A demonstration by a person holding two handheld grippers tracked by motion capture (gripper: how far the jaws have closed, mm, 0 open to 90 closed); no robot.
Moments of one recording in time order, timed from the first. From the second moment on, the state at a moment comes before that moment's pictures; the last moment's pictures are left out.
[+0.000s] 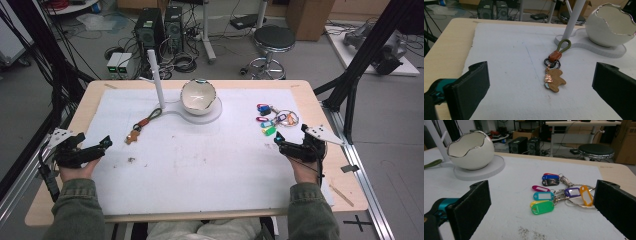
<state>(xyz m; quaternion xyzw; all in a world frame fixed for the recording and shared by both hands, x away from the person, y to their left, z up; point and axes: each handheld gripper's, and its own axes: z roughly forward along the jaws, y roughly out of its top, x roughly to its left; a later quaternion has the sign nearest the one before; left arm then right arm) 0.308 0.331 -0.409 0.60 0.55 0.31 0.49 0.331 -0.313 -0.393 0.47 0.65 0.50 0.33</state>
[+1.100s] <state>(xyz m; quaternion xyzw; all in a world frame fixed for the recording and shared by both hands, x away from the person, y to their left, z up) 0.321 0.318 -0.405 0.62 0.55 0.26 0.49 0.328 -0.312 -0.393 0.47 0.64 0.50 0.33</state>
